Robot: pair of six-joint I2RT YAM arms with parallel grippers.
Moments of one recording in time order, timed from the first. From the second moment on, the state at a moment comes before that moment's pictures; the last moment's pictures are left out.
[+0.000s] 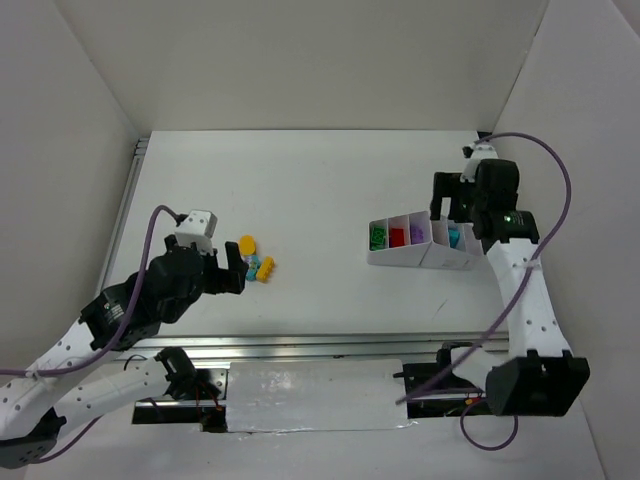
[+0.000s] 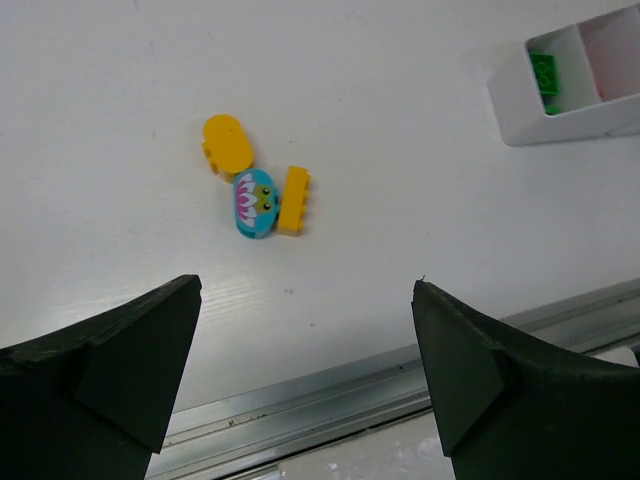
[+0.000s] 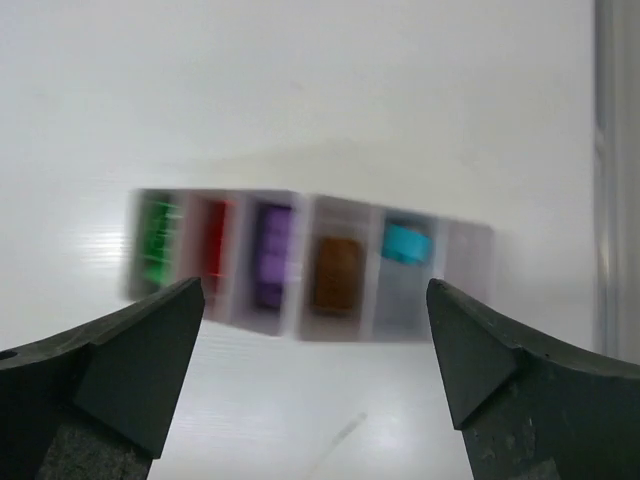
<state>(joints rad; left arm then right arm) -0.88 0.68 0.98 -0.82 -0.48 -0.46 -0.12 1.16 1.12 -0.64 -0.06 -0.03</state>
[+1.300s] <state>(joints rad) -0.43 1.56 0.99 -0.56 -0.24 -0.64 0.73 0.70 0.80 -0.50 -0.23 0.50</state>
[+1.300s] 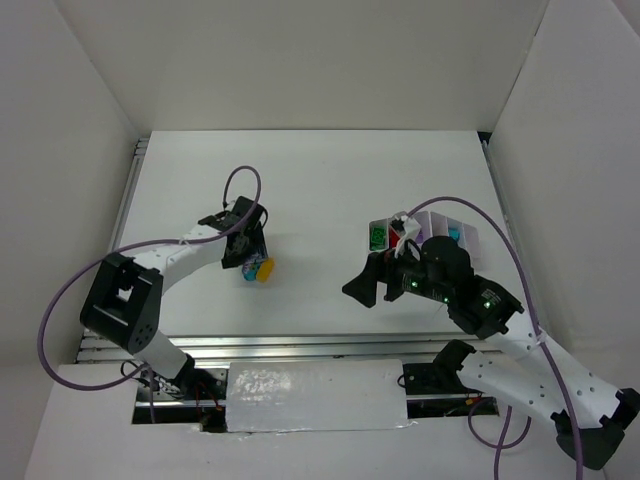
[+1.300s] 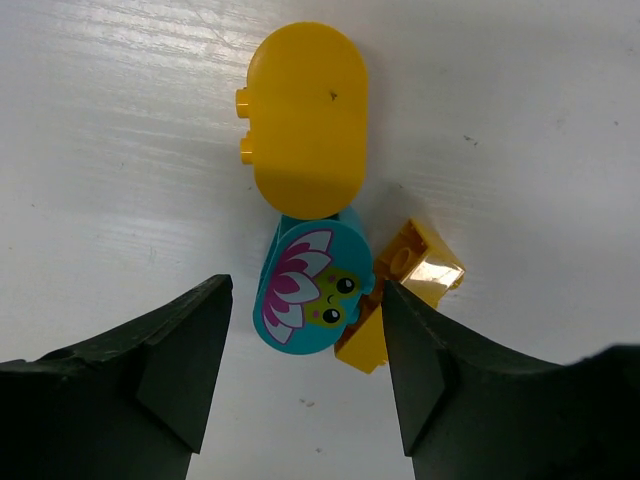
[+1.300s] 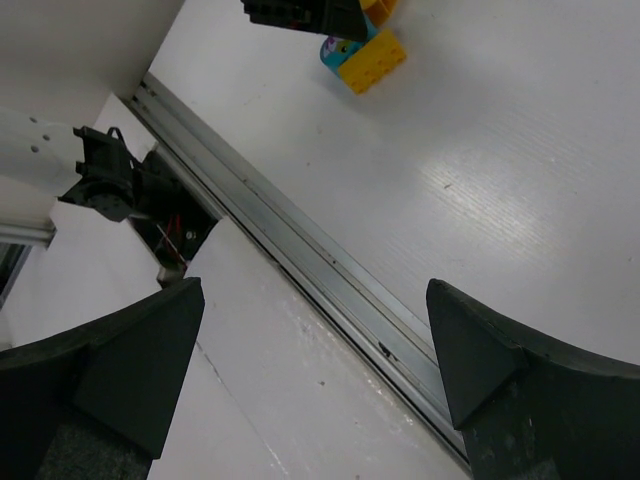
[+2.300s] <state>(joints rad) -0.43 1.57 0.86 -0.45 -0.28 -0.66 0.73 0.72 0.71 -0.43 -0.29 0.52</state>
